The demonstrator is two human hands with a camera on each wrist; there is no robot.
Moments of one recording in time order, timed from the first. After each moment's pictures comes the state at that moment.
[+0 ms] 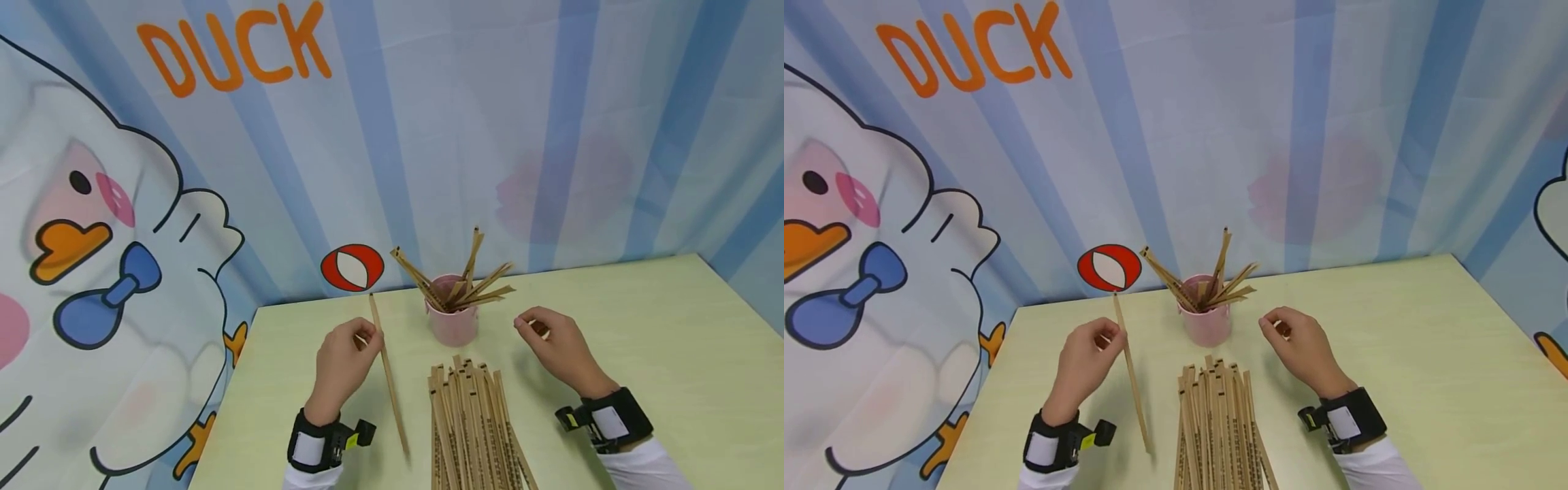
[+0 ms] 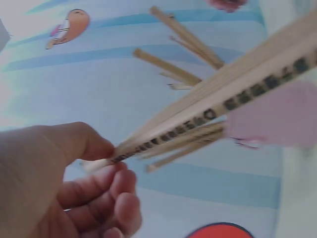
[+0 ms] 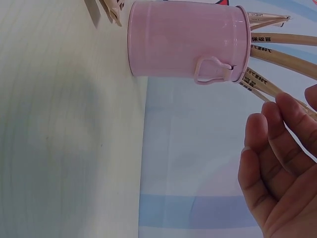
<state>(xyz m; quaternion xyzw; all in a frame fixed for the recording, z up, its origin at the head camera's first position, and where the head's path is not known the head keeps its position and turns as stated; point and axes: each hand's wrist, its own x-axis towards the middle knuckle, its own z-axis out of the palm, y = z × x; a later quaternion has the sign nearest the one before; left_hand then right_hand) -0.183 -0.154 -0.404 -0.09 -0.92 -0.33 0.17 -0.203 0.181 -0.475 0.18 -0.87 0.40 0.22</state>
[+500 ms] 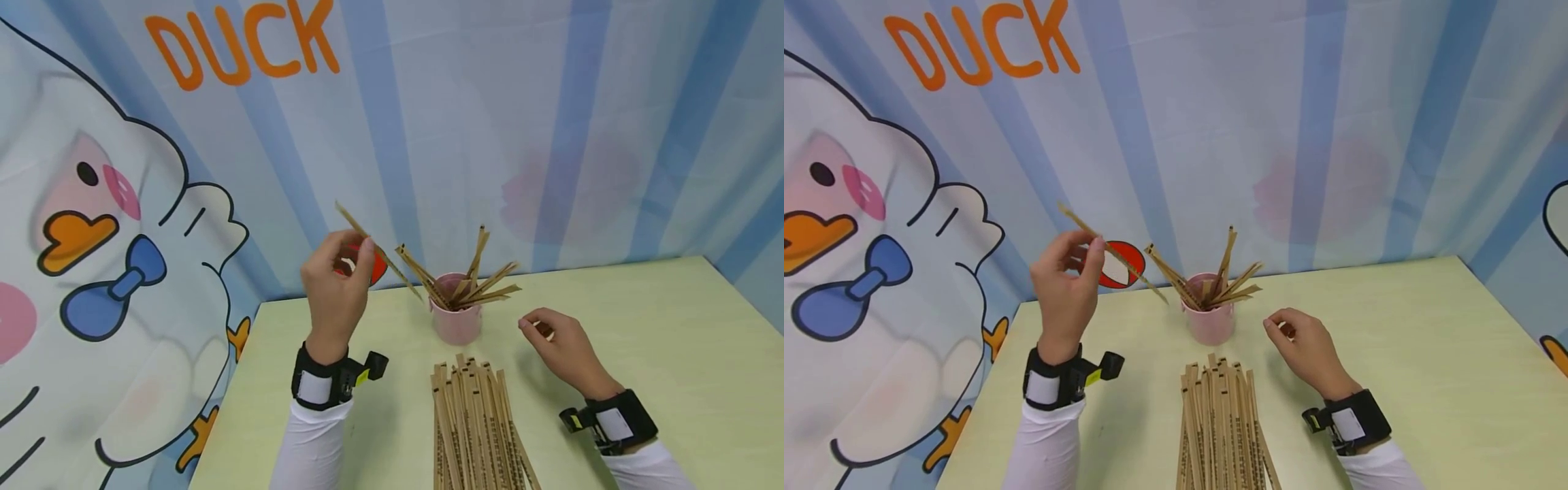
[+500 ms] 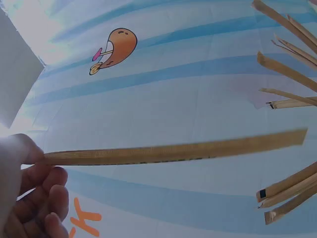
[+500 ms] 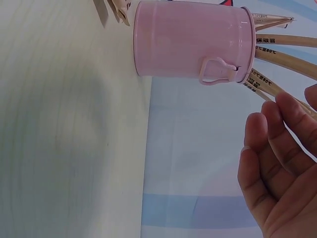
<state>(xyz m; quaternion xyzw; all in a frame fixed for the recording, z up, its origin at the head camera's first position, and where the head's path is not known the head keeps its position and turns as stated) -0.209 -0.130 -0.304 -0.24 -0.75 -0.42 0.46 -0.202 0.180 -0.476 0.17 -0.88 0.39 0.22</state>
